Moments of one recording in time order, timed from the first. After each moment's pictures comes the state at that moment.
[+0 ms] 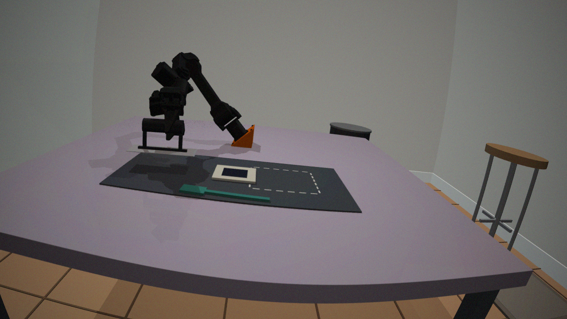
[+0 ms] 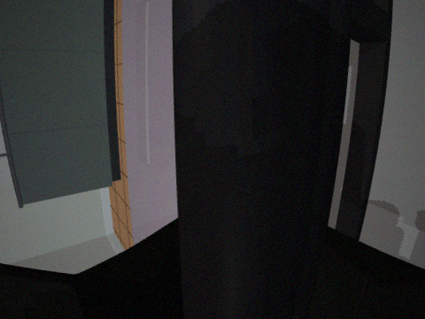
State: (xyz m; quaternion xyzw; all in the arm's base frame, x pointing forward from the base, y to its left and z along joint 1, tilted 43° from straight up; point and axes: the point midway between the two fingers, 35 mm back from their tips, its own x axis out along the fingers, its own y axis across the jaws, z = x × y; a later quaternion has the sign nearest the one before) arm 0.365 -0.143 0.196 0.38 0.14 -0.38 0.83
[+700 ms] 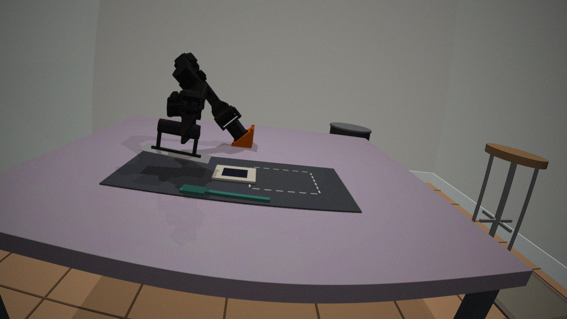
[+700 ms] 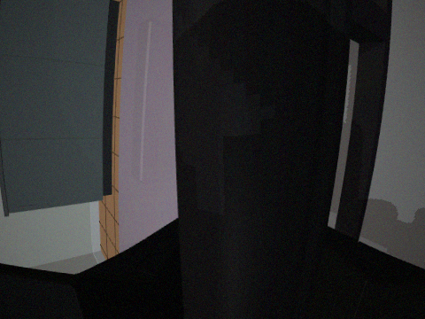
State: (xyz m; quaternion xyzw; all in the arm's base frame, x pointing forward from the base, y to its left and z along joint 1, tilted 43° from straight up) arm 0.373 -0.112 0.159 0.34 0.10 -0.40 0.85
